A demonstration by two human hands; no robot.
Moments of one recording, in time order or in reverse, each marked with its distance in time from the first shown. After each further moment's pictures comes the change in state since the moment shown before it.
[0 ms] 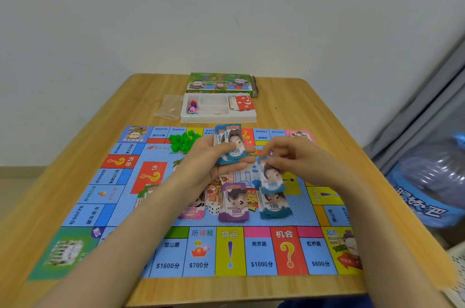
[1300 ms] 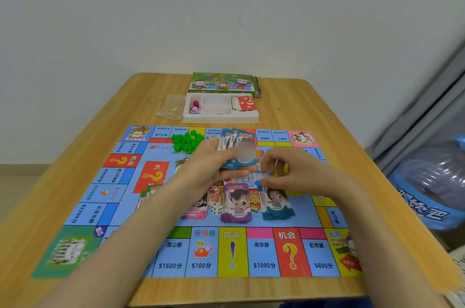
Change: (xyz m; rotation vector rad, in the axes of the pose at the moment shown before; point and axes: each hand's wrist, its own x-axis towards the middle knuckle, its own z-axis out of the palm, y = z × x) left_hand -0.003 0.000 0.001 0.071 0.008 -0.063; right_hand 0.000 0.004 0.012 -0.252 -0.064 0.020
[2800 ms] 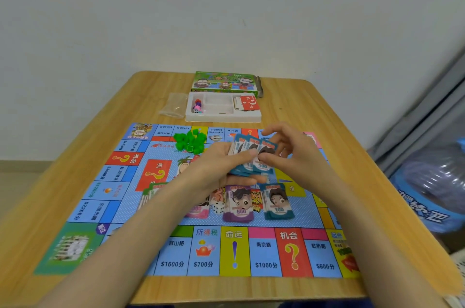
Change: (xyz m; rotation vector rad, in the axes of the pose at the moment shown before) left_hand -0.005 0.001 0.002 0.068 -0.162 -0.055; right_hand 0.008 -0.011 0.008 0.325 0.390 -0.111
